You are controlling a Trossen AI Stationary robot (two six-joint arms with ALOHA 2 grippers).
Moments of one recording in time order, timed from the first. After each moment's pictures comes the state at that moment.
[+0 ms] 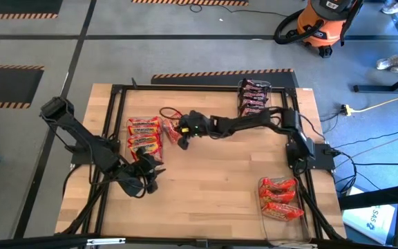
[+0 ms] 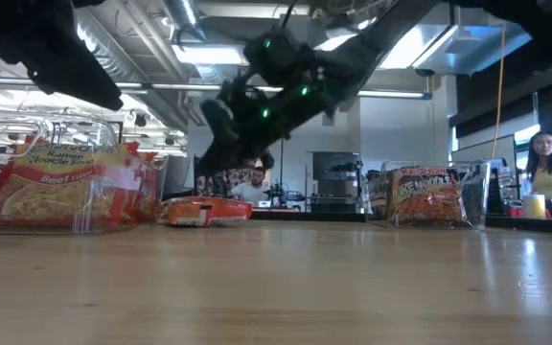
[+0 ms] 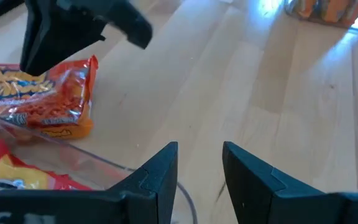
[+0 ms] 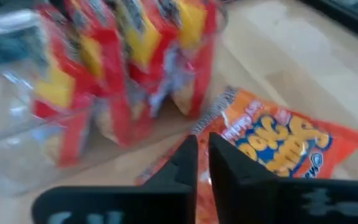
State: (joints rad) left arm -0.70 1.24 0.68 -0.39 -0.80 -0.89; right arm -0.13 2.15 1.40 0.26 0.06 0.18
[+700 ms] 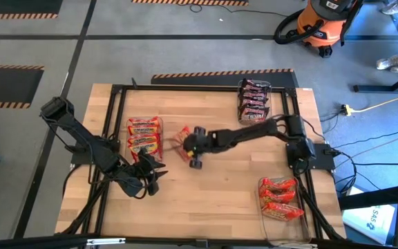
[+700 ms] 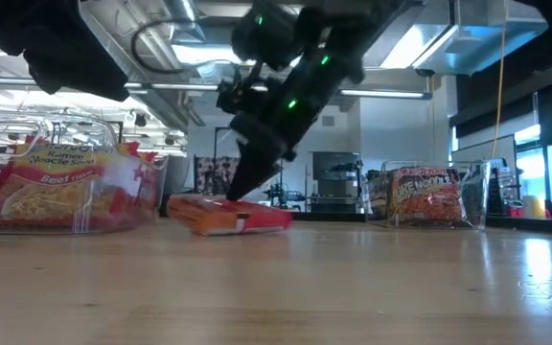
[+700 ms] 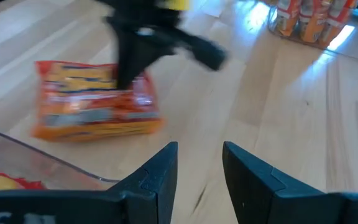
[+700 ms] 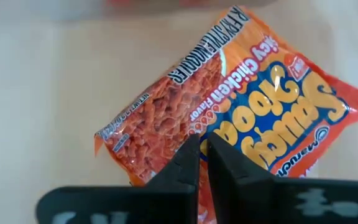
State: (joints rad) left arm -0.70 1.24 0.68 -0.29 -0.79 -0.89; right arm 0.03 2.11 1.44 -0.25 0.14 0.04
